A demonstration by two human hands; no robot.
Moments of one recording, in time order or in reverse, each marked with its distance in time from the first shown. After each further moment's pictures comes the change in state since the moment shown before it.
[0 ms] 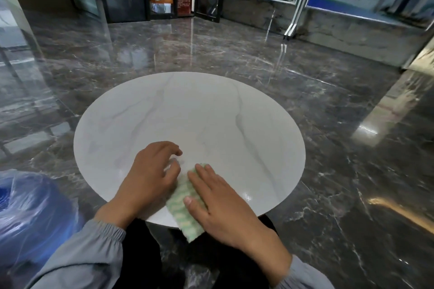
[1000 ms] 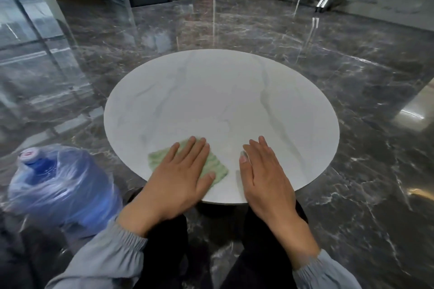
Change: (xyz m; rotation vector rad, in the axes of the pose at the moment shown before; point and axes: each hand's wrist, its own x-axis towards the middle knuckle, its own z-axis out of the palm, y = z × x) left_hand -0.051 0.021 0.006 0.448 -0.475 0.018; right_hand -0.007 0.034 0.023 0.062 0.454 0.202
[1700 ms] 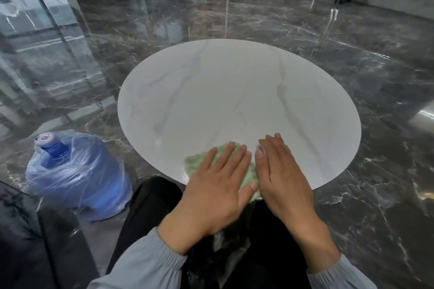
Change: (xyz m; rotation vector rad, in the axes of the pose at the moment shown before) left_hand -0.009 0.052 0.015 -0.044 0.104 0.108; right_hand 0.001 0.004 0.000 -0.002 -0.040 0.020
